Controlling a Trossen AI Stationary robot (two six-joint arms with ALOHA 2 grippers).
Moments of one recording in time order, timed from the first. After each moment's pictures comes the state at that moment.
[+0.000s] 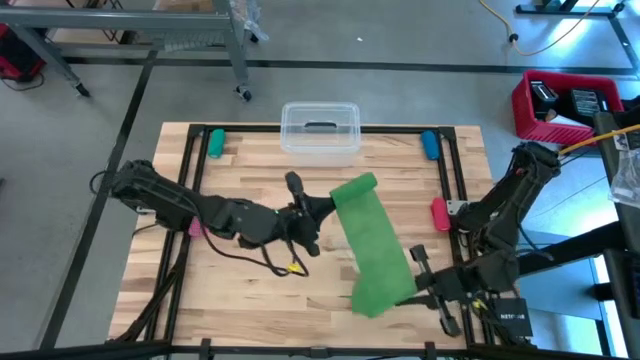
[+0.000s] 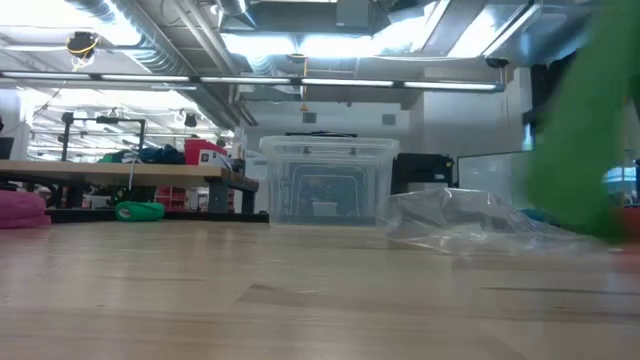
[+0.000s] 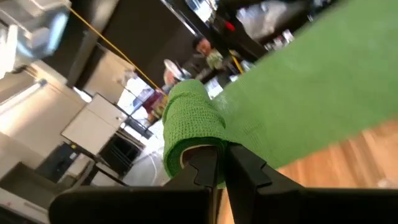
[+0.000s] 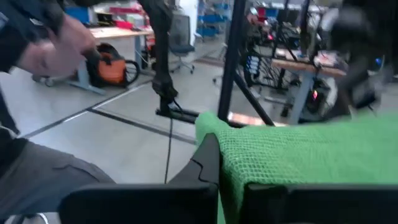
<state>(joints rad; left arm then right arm) -0.38 1.60 1.51 0.01 -0.85 0.70 0.97 1.18 0.94 0.18 0.59 -0.02</state>
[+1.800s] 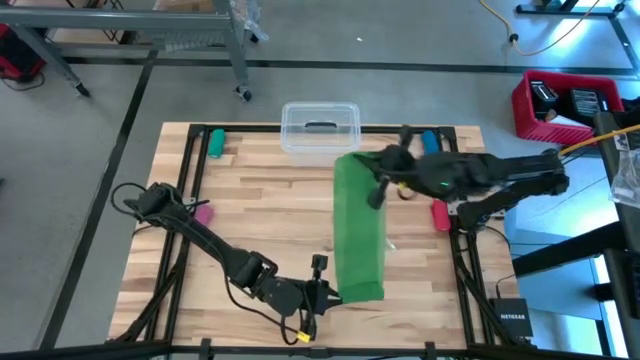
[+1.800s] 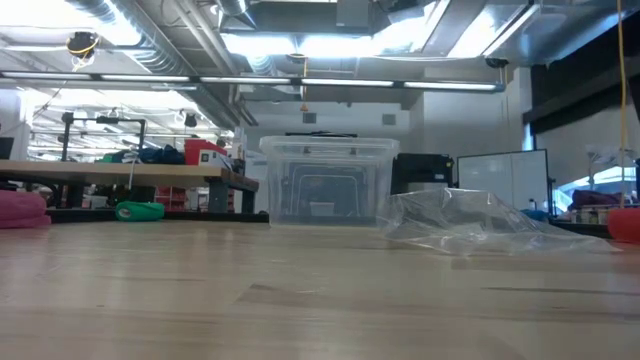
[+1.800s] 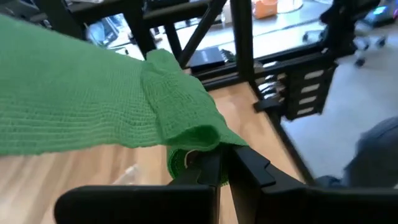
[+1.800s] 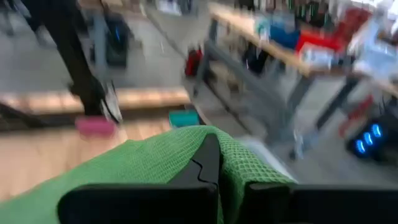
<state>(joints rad) -0.59 1.87 1.51 -0.01 -0.48 0.00 0.20 1.28 1.47 -0.50 0.69 -0.02</state>
